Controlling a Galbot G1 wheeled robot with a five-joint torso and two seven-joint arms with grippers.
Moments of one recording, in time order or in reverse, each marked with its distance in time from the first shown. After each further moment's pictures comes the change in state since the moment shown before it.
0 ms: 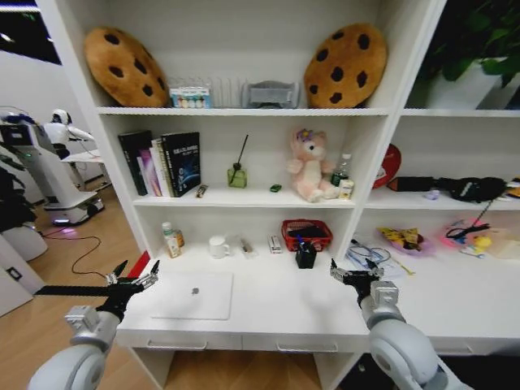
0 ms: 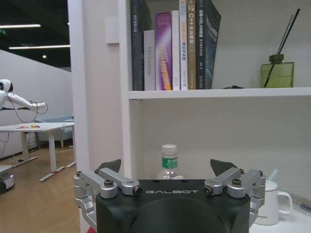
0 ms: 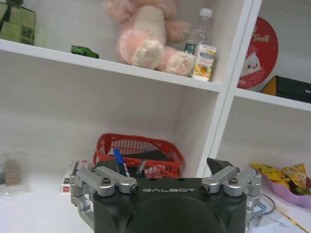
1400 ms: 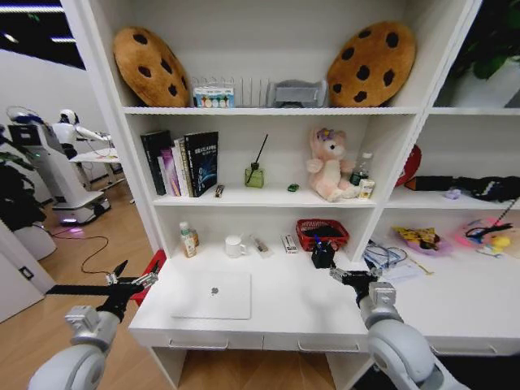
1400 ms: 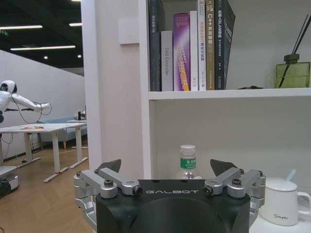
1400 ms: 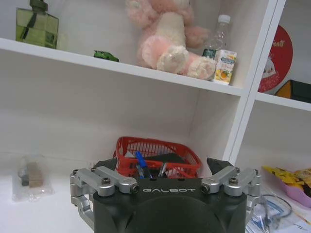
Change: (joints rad) left arm 0.000 0.000 0.000 0.000 0.000 0.000 0.001; right arm -0.019 0.027 0.004 -0.017 -0.056 0.051 -0.042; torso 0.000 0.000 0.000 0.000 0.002
